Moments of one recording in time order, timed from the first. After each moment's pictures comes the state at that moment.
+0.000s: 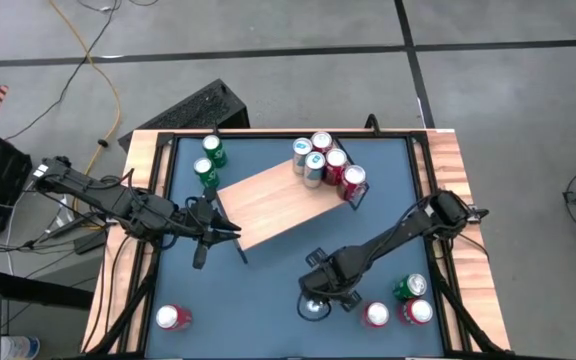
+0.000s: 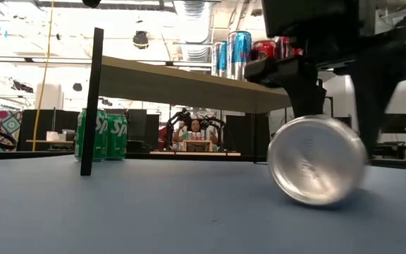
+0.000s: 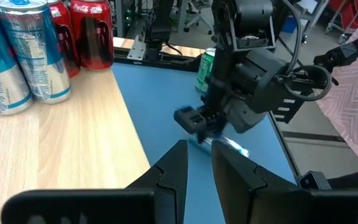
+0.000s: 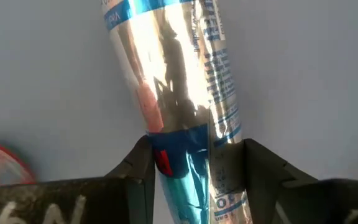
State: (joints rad) left arm -0.38 0.92 0.87 -0.21 -0.32 -0.26; right arm 0.43 1.98 1.47 -0.95 0.05 -0.23
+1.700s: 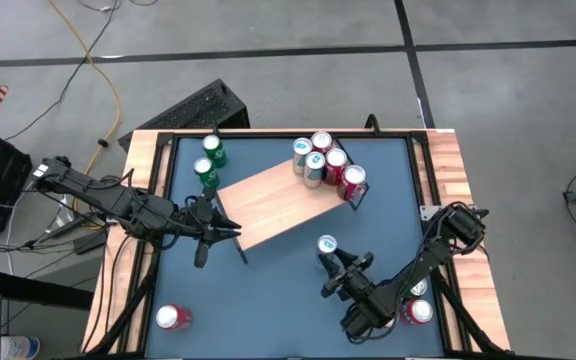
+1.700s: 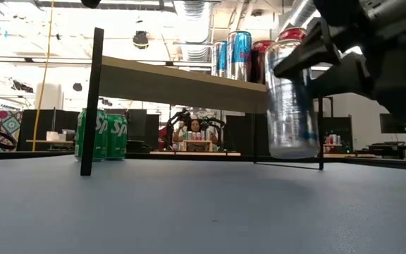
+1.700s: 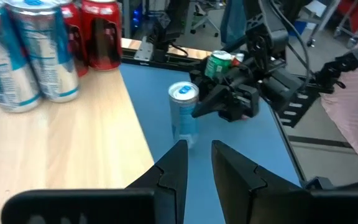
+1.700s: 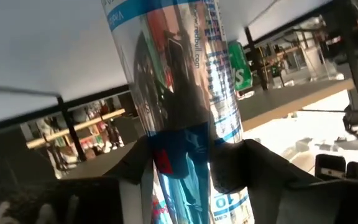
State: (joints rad) left arm -0.38 0.92 0.87 -0.21 -0.36 -0.27; right arm 0.73 1.99 1.21 -0.83 1.36 -1.12
